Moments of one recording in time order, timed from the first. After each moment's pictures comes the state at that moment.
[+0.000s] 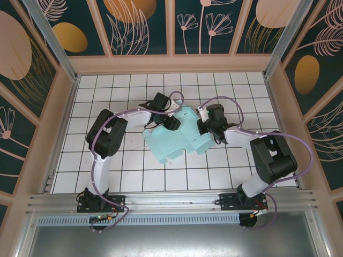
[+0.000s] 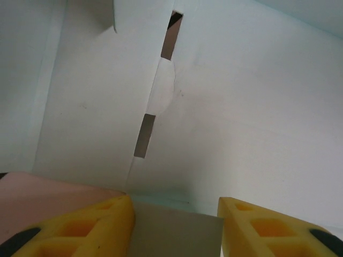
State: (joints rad) left arm -0.57 2.13 1.41 -0.28 0.37 0.03; right arm 0.43 1.58 0.75 0.10 -0.03 -0.10
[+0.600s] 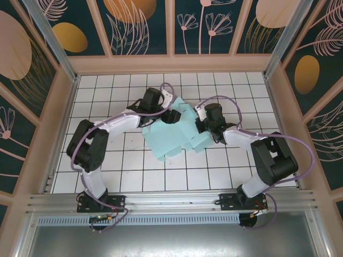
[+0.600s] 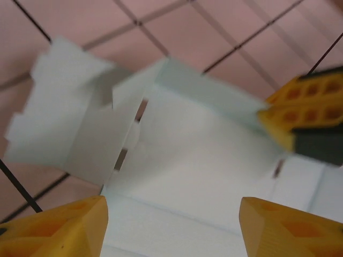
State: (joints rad) left arm -0.56 1.82 1.24 -0.09 0.35 -0.14; right arm 0.47 1.56 0.76 0.11 0.02 -0.14
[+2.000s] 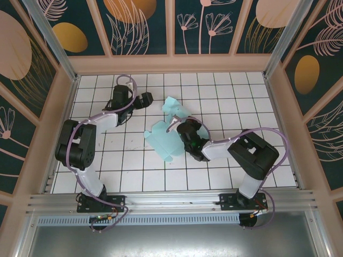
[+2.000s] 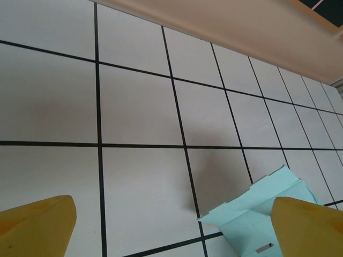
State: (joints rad) left arm -0.25 1.80 1.06 0.22 0.24 -0.50; right arm 0.87 1.73 0.70 0.60 0.82 -0.88
